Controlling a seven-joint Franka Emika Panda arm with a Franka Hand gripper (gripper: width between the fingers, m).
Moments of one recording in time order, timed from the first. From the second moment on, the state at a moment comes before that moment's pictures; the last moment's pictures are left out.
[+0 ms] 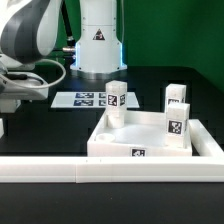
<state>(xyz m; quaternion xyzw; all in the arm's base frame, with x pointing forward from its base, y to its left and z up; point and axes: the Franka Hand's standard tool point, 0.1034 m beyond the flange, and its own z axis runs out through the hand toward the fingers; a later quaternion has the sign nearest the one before) 0.335 -0.216 0.005 -0.88 0.07 0.46 0.06</state>
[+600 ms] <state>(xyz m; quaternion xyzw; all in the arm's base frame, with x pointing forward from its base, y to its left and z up) 0.337 -0.216 0.005 -0.89 0.05 0.46 0.06</state>
